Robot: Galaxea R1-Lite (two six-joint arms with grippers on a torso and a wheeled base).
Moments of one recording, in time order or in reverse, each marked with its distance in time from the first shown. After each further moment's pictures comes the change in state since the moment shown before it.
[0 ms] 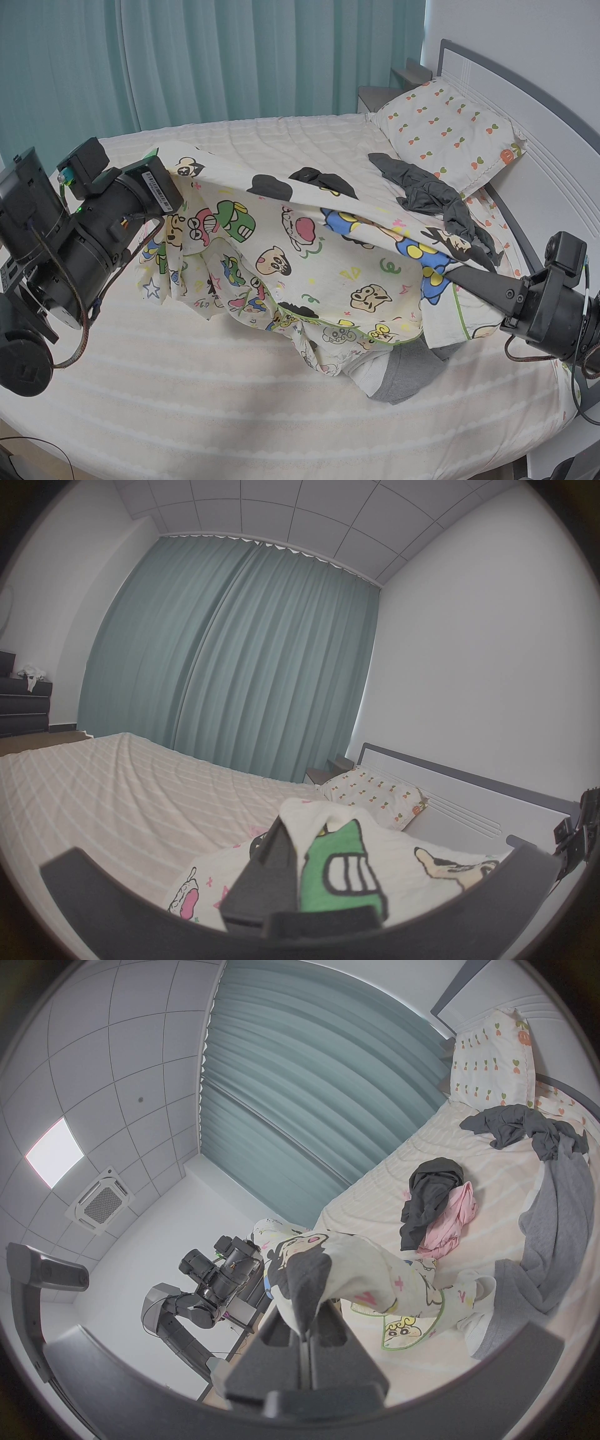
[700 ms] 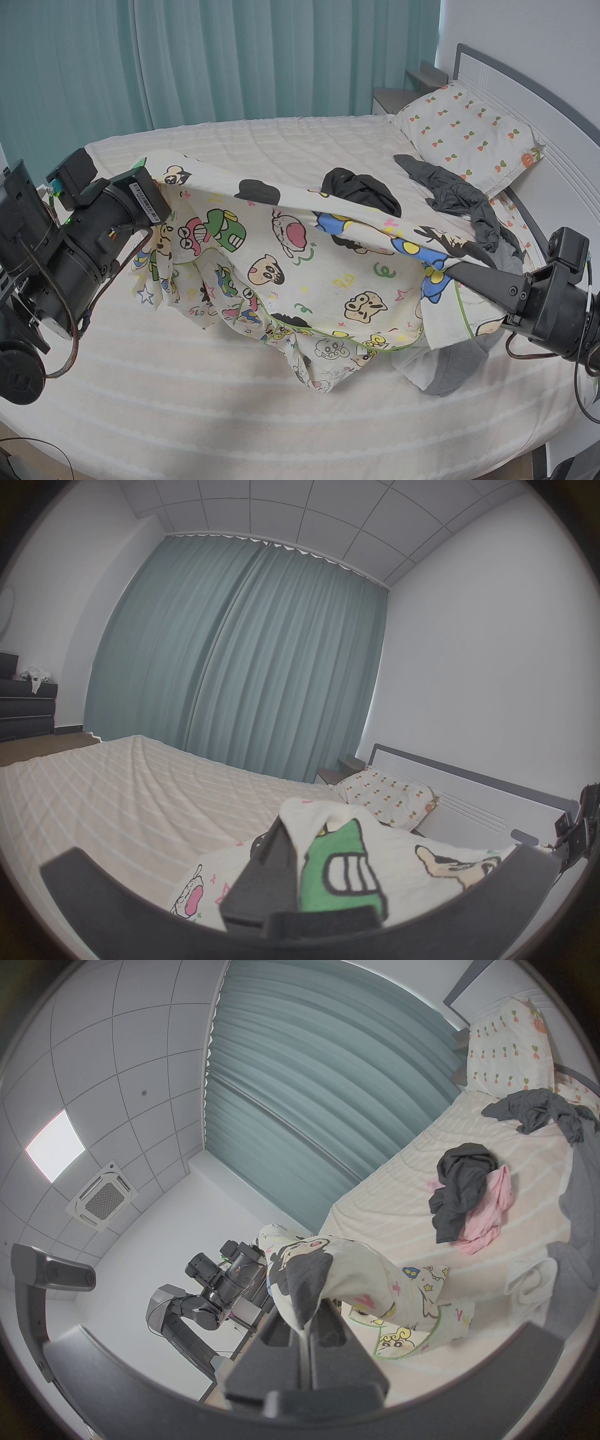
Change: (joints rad) left arm 0.008 -0.038 0.053 0.000 0.009 -0.005; right arm -0.001 -0.005 -0.013 0.000 0.025 -0.001
